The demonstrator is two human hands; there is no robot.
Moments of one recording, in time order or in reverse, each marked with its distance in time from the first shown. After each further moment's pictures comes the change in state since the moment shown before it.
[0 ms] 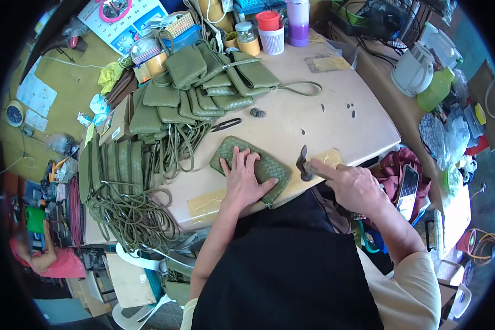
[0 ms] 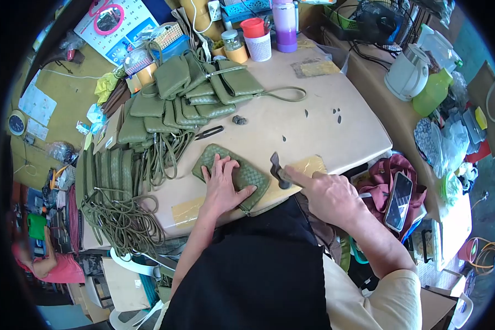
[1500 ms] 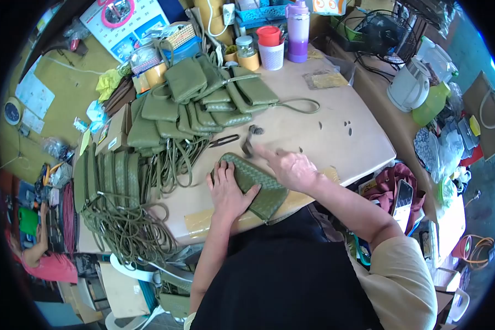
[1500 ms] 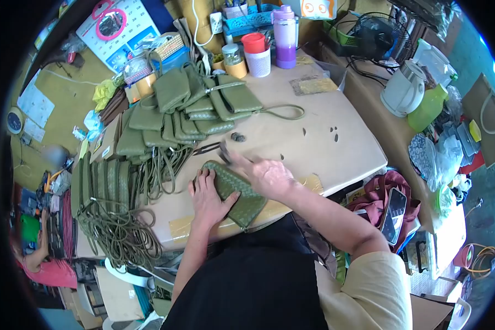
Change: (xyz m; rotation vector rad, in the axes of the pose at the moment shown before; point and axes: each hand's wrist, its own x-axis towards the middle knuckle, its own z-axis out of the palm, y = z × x) left_hand 0.010 -0.020 -0.002 0.105 0.206 -0.110; right_hand 0.128 -0.023 0.052 0.131 0.242 -0.166
